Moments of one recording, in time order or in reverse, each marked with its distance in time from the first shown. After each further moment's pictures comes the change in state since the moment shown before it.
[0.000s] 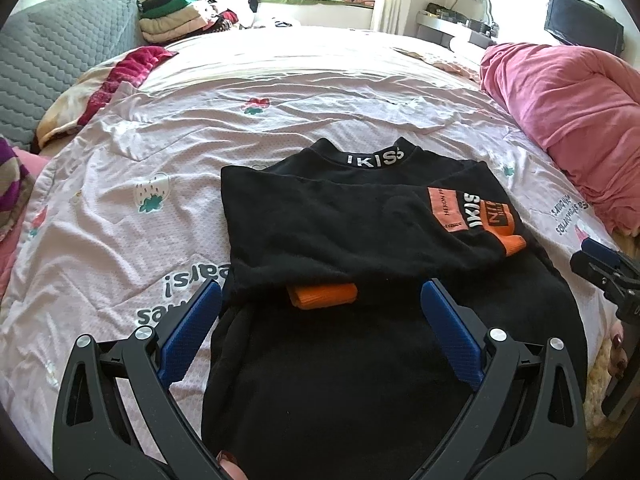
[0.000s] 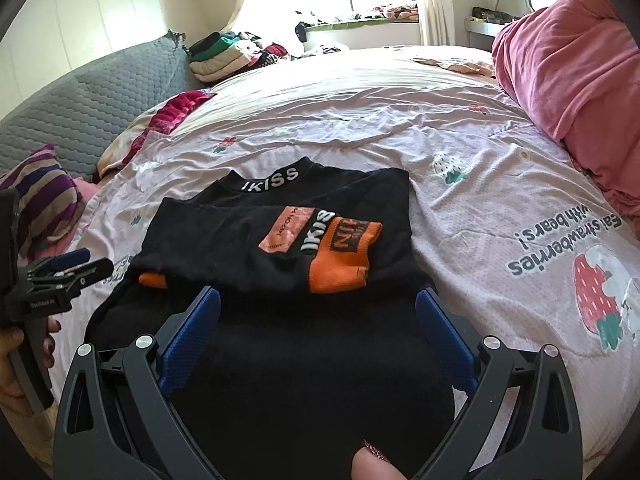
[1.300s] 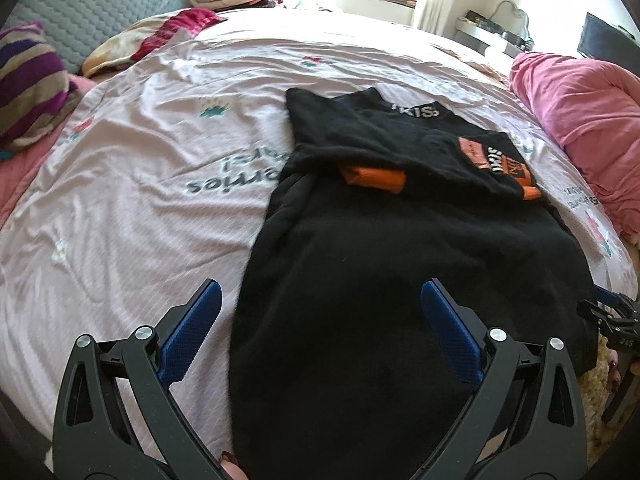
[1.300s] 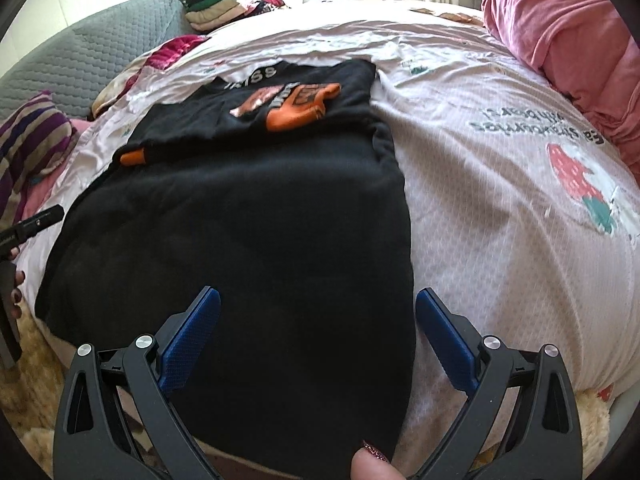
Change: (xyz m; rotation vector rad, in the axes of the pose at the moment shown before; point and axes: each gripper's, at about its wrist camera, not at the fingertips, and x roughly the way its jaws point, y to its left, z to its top) left arm -0.032 0.033 -0.096 -0.147 0.038 0.063; right arm -0.015 -0.032 -0.107 -0.040 0.177 -0.026
